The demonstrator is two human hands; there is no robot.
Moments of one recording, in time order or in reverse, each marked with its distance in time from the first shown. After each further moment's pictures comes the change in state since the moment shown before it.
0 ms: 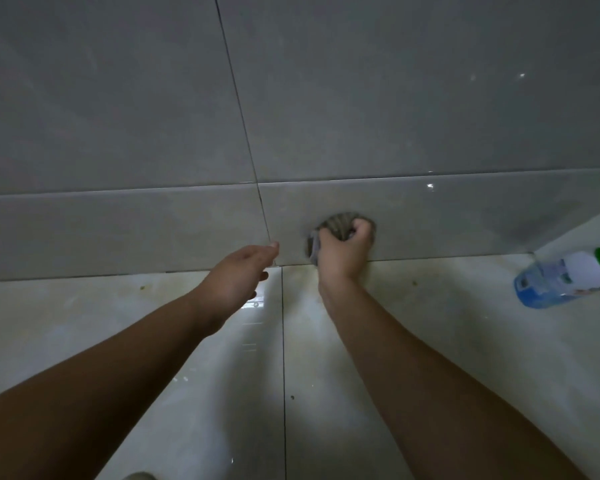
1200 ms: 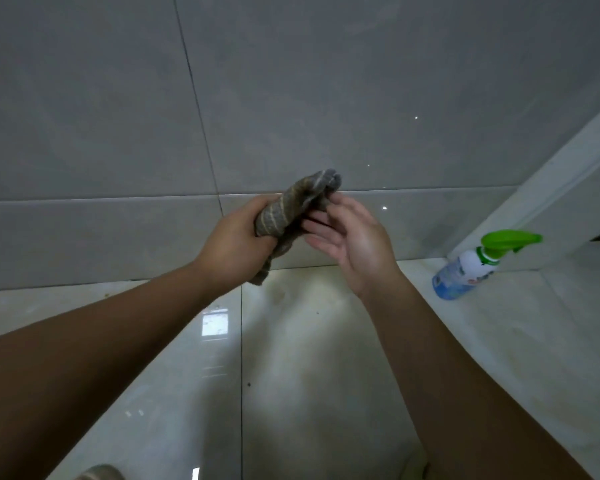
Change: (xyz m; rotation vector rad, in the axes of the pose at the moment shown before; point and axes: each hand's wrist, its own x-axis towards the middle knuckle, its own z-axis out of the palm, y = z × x) left_hand -0.068 0.064 0.040 0.244 0.111 0.654; right_hand -0.043 -0.129 -0.124 0.205 -0.503 0.140
